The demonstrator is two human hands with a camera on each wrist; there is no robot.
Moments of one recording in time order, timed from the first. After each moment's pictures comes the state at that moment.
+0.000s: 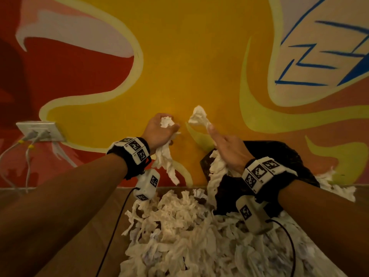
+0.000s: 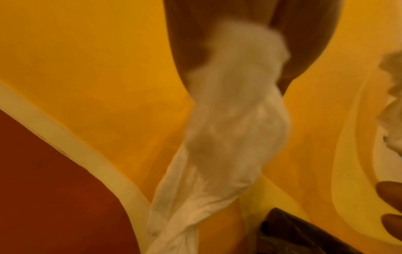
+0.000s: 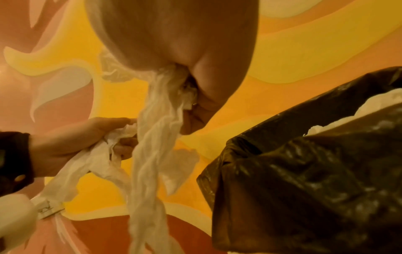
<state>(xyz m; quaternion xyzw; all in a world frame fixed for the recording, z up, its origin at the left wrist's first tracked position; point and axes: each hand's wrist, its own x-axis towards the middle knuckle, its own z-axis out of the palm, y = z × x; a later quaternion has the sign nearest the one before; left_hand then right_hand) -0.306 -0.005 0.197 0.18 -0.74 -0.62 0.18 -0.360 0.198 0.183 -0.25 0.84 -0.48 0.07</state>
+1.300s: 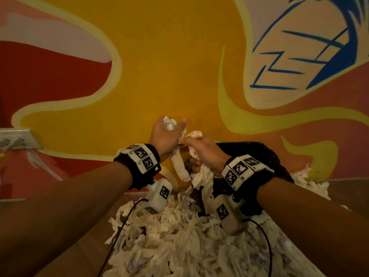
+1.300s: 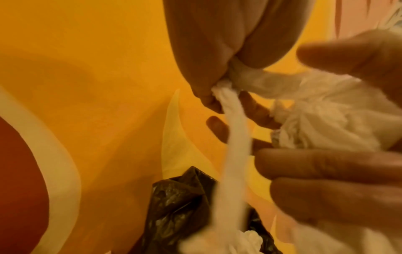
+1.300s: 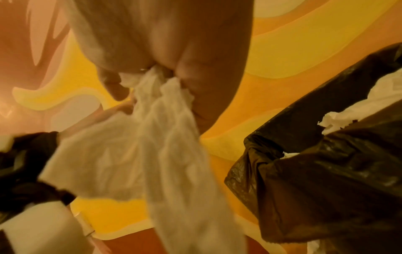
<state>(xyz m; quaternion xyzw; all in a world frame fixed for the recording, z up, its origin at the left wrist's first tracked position) -0.318 0.066 0.204 0.11 -0.69 -0.68 0.24 -0.345 0.195 0.200 -0.24 0.71 -0.60 0.26</state>
